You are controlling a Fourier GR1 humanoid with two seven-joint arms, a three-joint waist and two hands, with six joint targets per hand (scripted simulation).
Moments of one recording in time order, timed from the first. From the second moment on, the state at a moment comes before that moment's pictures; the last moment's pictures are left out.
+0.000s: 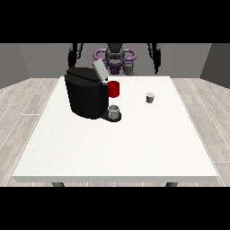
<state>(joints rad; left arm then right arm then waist) 0.00 0.13 -0.02 -1.54 -0.01 -0.03 0.01 0.04 -0.12 0.00 -1.58 0.03 -0.03 -0.02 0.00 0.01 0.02</state>
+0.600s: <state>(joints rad) 0.00 0.12 0.03 -1.54 0.06 -0.10 -0.16 0.03 -0.04 -0.05 -1.54 -0.01 -0.11 -0.09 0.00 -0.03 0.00</state>
